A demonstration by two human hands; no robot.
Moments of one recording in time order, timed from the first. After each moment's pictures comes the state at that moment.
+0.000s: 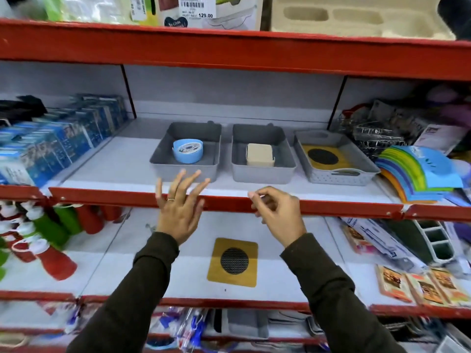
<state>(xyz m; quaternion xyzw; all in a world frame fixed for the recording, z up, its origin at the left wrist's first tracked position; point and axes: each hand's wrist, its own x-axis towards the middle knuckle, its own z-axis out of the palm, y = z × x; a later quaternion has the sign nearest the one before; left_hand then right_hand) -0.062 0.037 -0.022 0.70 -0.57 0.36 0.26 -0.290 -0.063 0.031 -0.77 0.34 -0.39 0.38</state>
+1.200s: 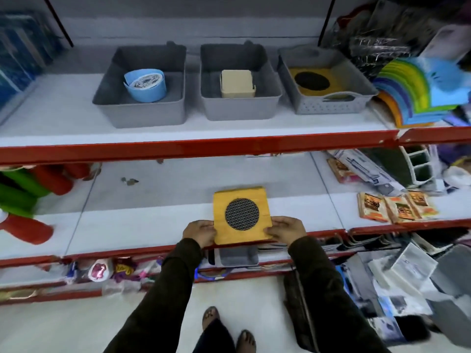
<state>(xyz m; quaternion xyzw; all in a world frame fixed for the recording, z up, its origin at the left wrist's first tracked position) -0.153 0.043 -0.180 0.77 -0.17 -0.50 0.36 -0.383 -0.066 -0.187 -0.45 0.60 -0.19 0.64</state>
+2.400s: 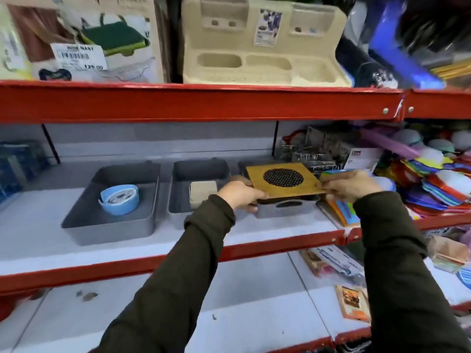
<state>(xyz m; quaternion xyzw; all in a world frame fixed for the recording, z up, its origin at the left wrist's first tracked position) -0.238 -0.160 0.141 0.64 -0.46 -0.46 0.41 -0.472 -0.246 0.155 -0.55 0.59 -0.38 0.45</state>
